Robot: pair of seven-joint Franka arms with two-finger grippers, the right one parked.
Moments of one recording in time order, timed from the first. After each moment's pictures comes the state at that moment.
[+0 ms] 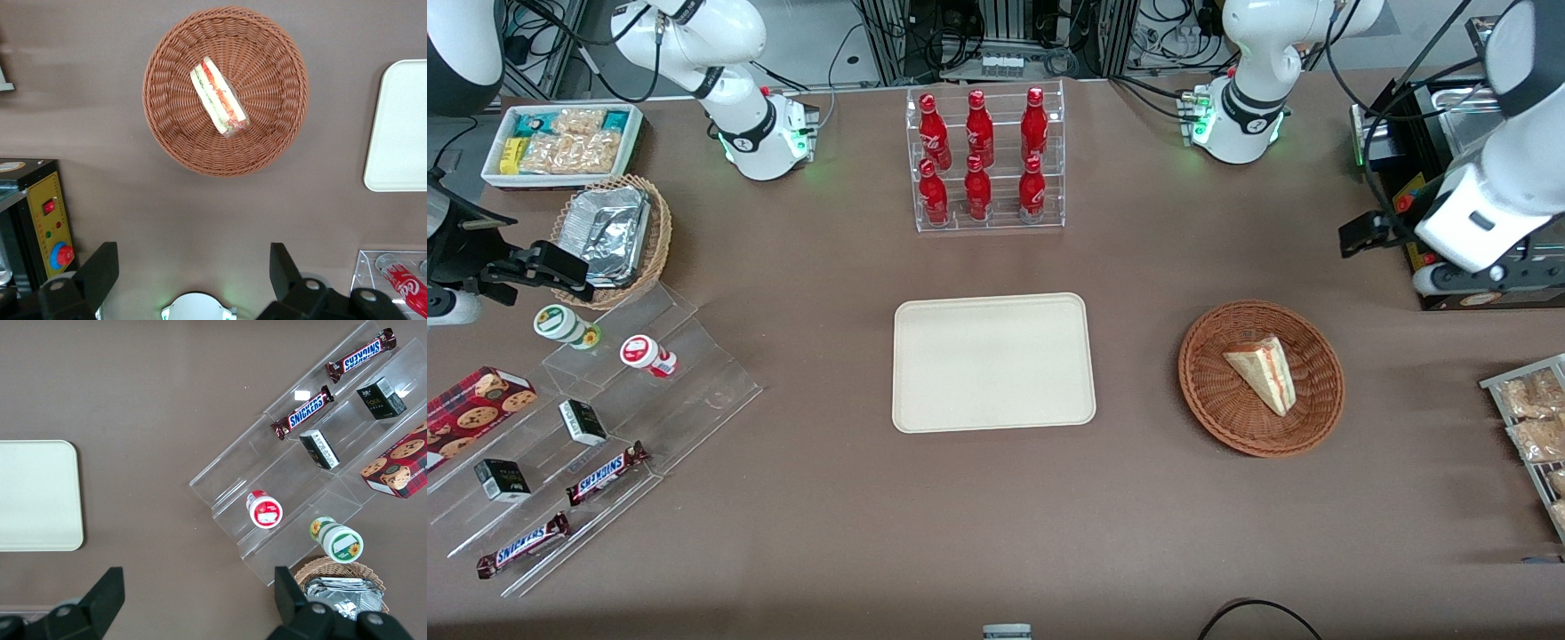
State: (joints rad) arm 0.04 0.00 -0.13 -1.72 0.01 1.53 -0.11
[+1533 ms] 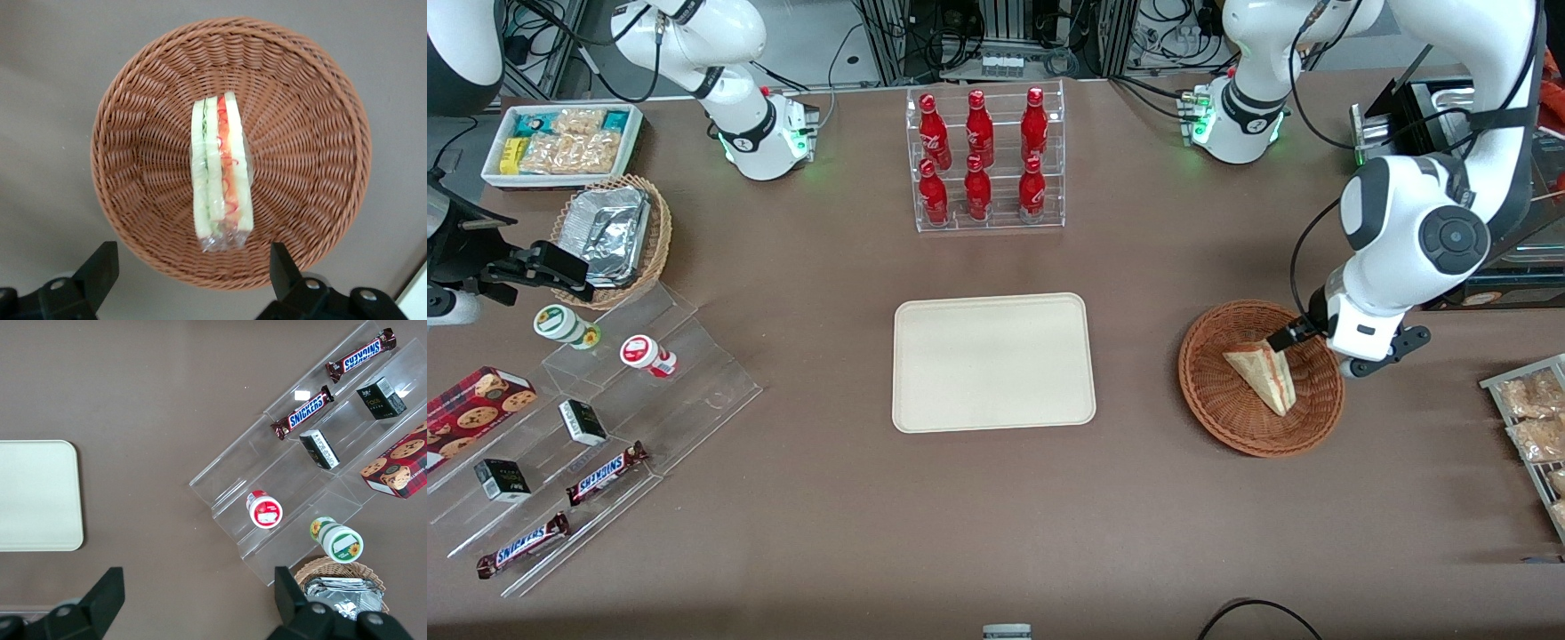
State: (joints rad) arm 0.04 0.12 -0.13 -2.13 0.01 2.20 -0.64
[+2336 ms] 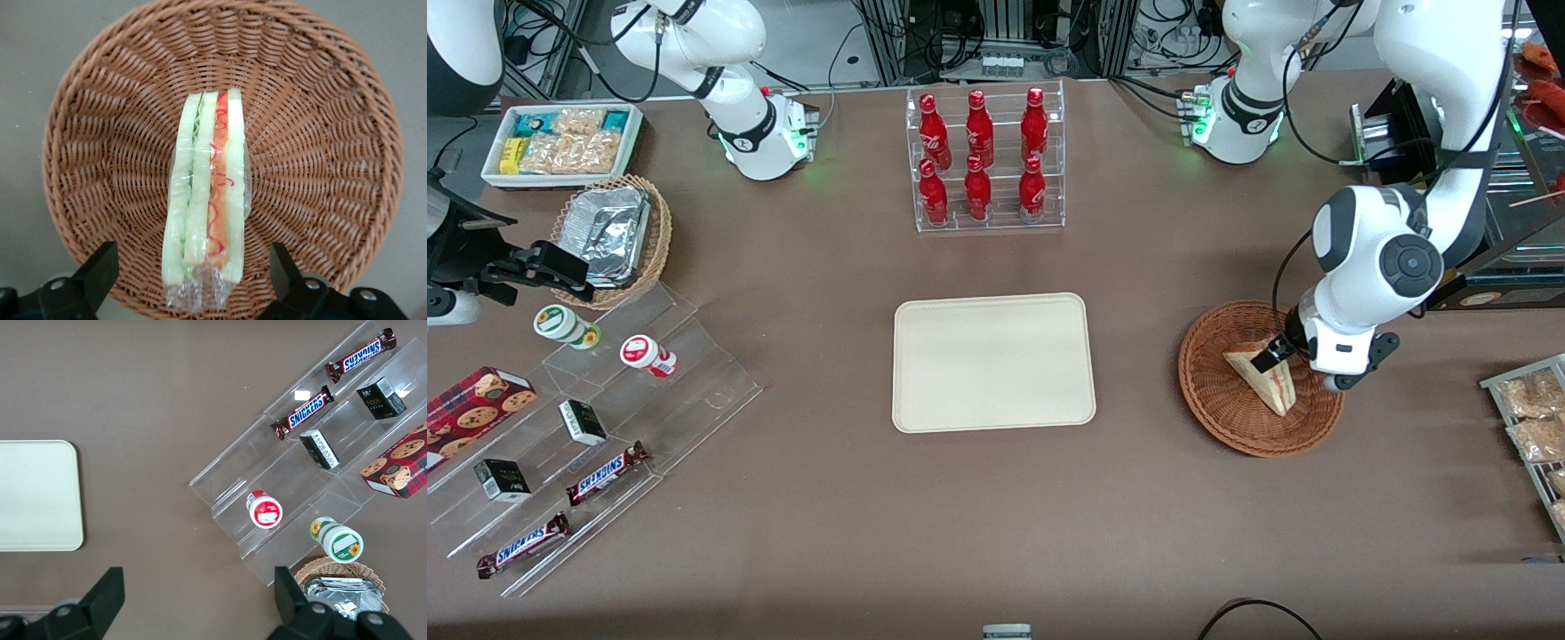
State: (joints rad) arm 0.03 0.23 -0.14 -2.17 0.01 2.35 -0.75
